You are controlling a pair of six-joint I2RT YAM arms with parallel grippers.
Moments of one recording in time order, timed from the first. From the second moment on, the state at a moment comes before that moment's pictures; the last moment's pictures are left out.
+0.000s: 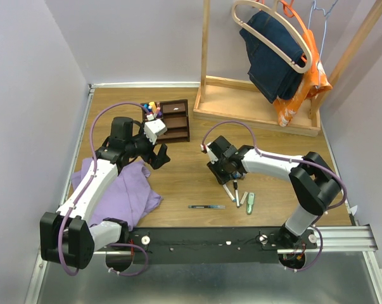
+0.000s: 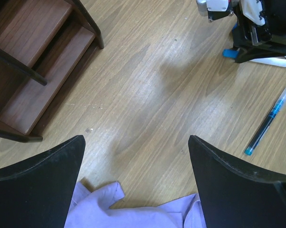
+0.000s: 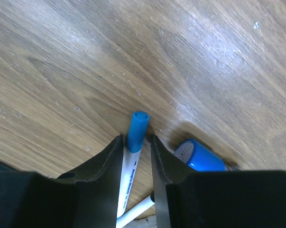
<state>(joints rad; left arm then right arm) -0.22 1.15 0.85 -0.38 0.64 0.36 0.77 1.68 0.99 -0.49 0.01 0.04</state>
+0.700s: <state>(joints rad) -0.20 1.19 0.87 -0.41 0.65 0.36 0.77 1.77 1.10 -0.51 -0.14 0.07</state>
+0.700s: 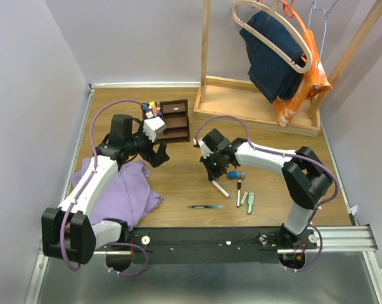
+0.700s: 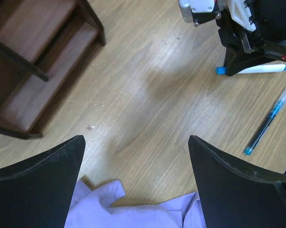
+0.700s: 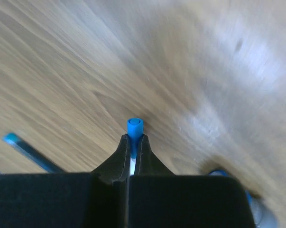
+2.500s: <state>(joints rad) 0.29 1.29 1.07 -0.38 0.69 0.05 0.75 2.38 1.81 1.09 -0.44 0.09</state>
